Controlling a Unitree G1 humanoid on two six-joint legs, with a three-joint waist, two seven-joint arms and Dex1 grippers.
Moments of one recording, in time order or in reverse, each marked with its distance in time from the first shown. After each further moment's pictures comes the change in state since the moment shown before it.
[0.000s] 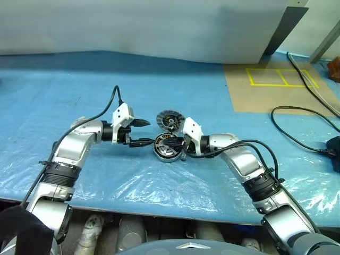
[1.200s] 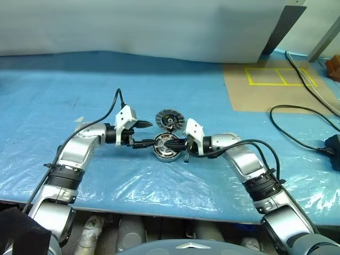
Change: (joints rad) left arm 0.025 -0.024 -0.009 -0.002 -0.002 -0.017 0.043; right arm 0.008 0.023 -0.102 -0.022 0.093 0.151 0.101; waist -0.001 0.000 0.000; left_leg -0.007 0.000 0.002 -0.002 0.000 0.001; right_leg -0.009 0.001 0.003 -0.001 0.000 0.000
